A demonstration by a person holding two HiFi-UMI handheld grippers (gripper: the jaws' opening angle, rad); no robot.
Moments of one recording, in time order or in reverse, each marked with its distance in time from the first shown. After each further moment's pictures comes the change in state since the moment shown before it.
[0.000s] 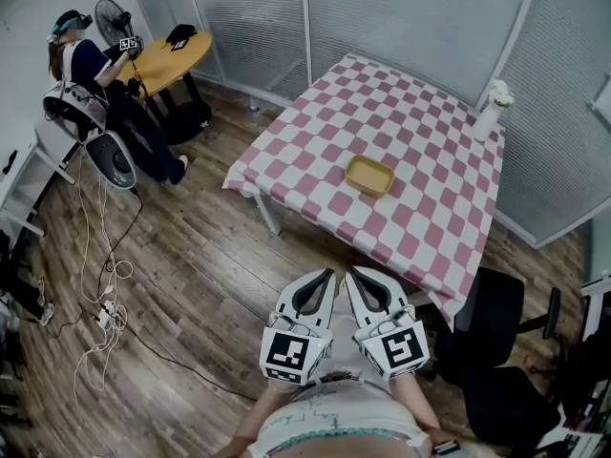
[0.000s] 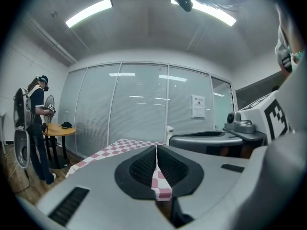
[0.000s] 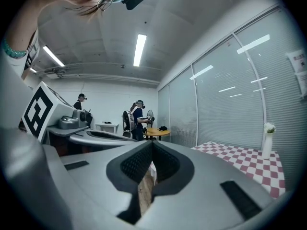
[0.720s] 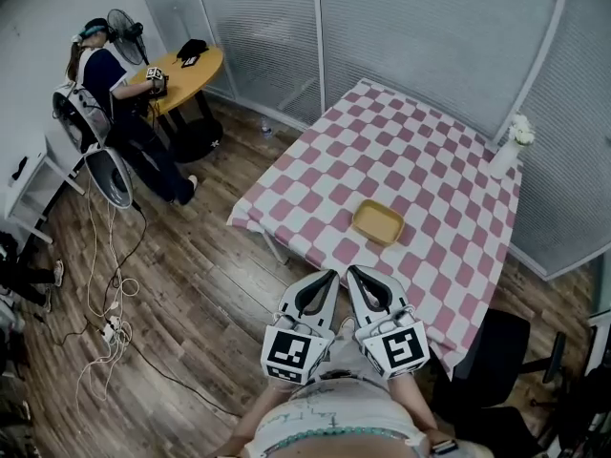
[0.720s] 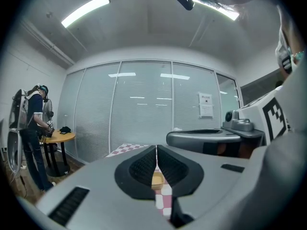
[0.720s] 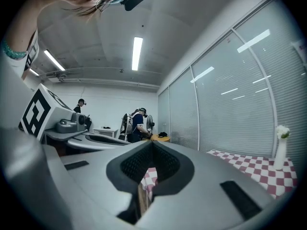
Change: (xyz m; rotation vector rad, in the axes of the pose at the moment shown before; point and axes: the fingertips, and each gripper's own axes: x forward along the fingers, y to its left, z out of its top) left arm 0.119 0.065 0.040 0.033 -0.007 0.023; right arm 0.107 -0.095 0.025 0.006 -0.062 0.031
